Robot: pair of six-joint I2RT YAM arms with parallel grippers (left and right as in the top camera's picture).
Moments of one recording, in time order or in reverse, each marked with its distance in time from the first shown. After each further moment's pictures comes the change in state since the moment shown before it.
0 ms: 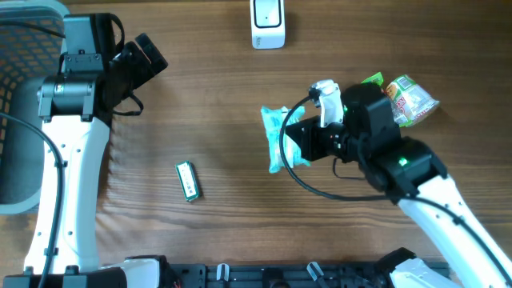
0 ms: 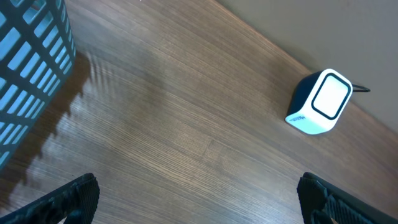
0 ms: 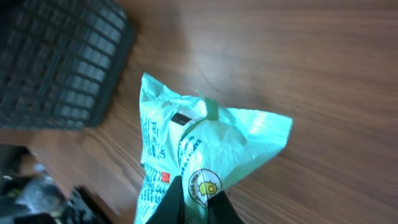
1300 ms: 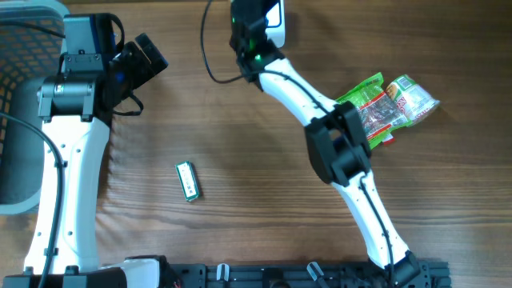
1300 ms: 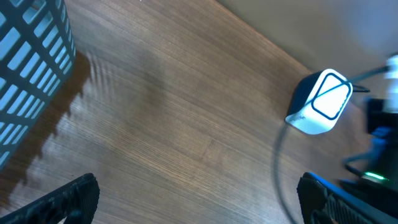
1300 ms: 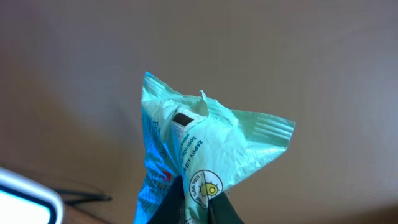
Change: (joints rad) left arm 0.000 0.000 0.000 0.000 0.000 0.000; right arm 0.101 1.427 1.119 1.214 1.235 -1.592
